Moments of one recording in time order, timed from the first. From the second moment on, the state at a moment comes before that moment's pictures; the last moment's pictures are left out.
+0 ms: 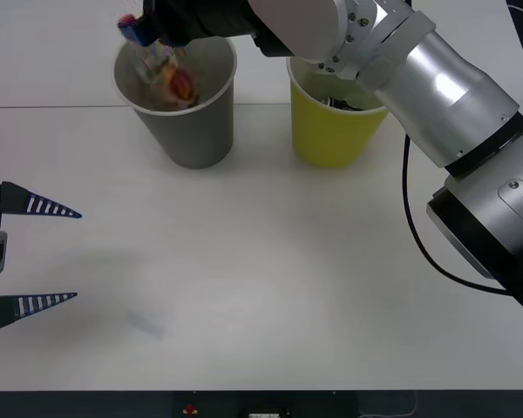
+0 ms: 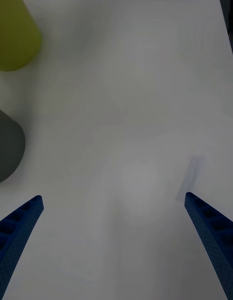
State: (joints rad) right arm -1.31 -0.24 0.51 -1.08 2.14 -0.76 -1.27; left arm 0.26 1.13 0.26 -2.01 -1.31 -1.13 -0.09
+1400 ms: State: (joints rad) right arm -0.58 -0.62 0.04 -2.06 1.79 -1.18 -0.99; left arm 0.26 1.13 0.26 -2.01 -1.31 -1.13 -0.09
